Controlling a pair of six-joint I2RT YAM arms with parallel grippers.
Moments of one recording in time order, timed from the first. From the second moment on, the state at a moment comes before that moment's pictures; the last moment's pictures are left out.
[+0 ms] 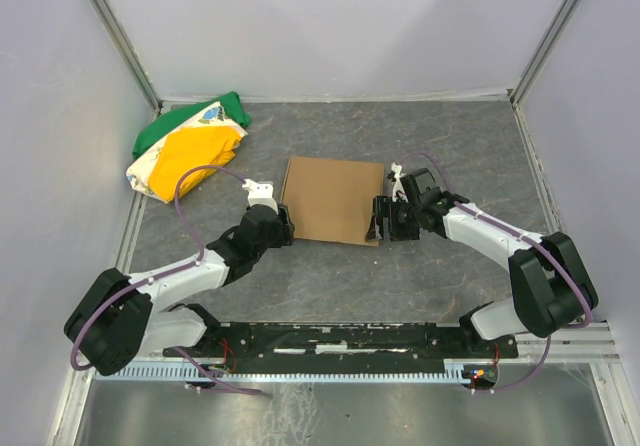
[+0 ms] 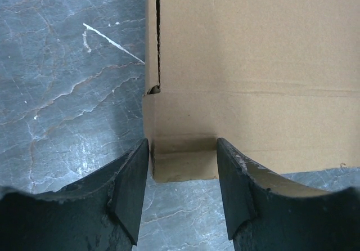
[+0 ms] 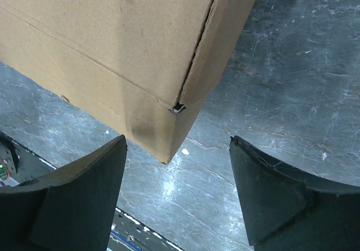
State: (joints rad) left arm -0.67 1.20 0.45 0.14 -0.33 -0.50; right arm 0.46 1.44 0.79 -0.35 -0.30 0.43
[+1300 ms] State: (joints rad) left arm -0.67 1.16 0.48 -0.01 -0.23 -0.54; right arm 0.48 1.46 0.79 -0.33 -0.31 0.43
